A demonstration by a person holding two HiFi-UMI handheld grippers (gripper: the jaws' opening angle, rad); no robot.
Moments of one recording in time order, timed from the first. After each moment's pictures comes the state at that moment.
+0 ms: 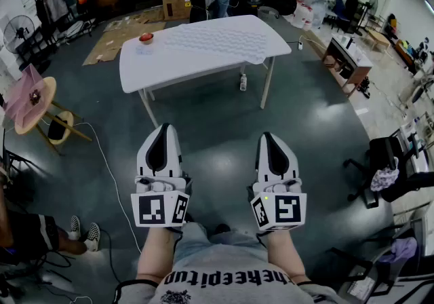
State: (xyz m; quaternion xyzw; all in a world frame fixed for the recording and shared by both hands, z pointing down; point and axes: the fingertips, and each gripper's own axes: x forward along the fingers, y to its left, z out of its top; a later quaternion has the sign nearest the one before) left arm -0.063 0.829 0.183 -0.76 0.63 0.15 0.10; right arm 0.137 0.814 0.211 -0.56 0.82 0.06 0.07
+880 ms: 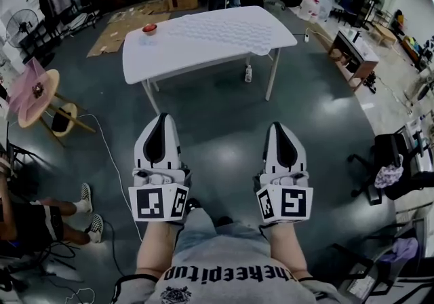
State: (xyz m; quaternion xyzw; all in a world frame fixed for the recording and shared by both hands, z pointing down) left arm -0.066 0.823 0.176 -0.75 0.63 0.14 0.11; right arm 0.151 0.803 0.207 -0.57 0.81 0.07 0.09
